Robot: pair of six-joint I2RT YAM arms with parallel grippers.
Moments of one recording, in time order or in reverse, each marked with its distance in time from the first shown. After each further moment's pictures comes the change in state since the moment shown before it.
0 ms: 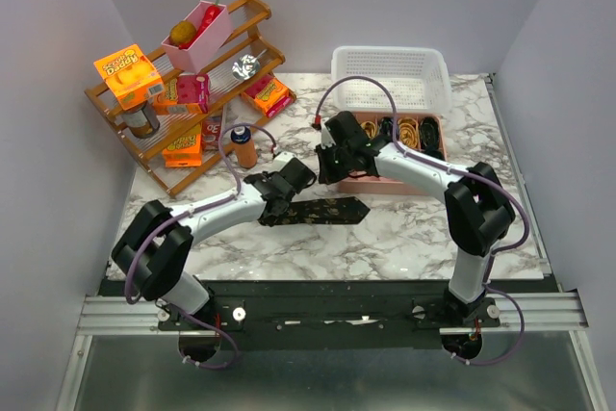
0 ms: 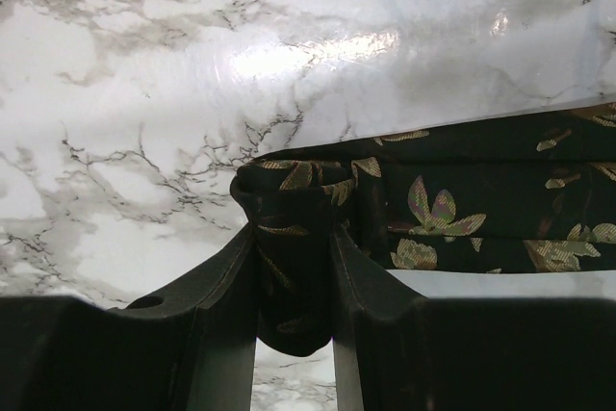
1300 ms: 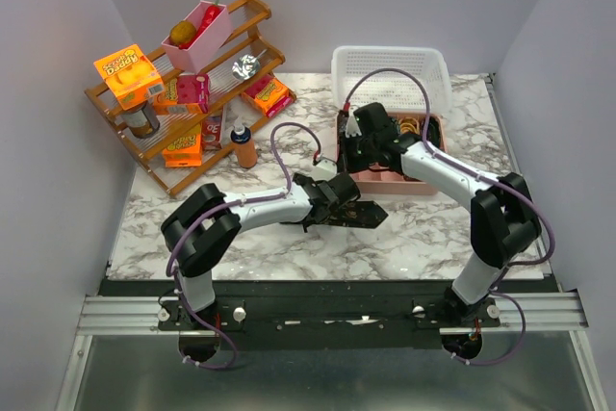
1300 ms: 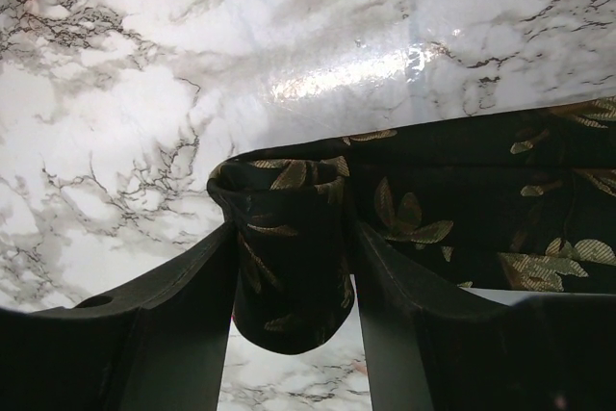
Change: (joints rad) left arm -0.223 0.290 0.255 -0.129 -0.181 -0.094; right arm -0.119 -0.133 -0.104 0.031 -0.045 0.055
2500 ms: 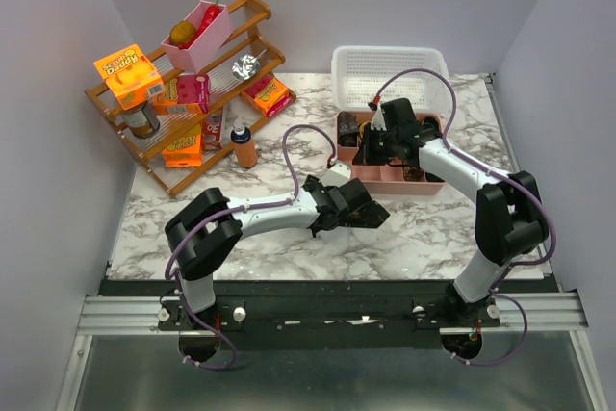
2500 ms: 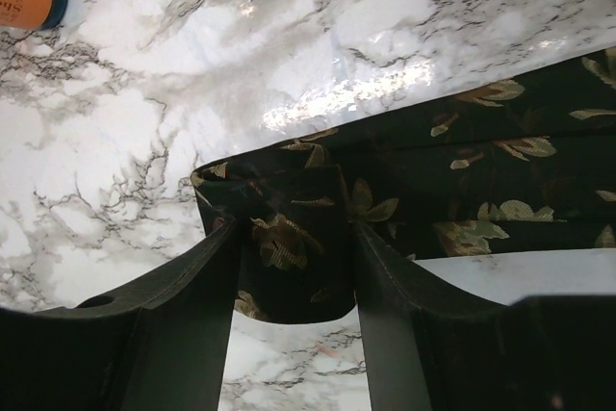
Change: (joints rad) left arm -0.074 0.003 0.039 0.010 -0.021 0.021; right arm -0.168 -0.020 -0.060 0.063 -0.064 0.076
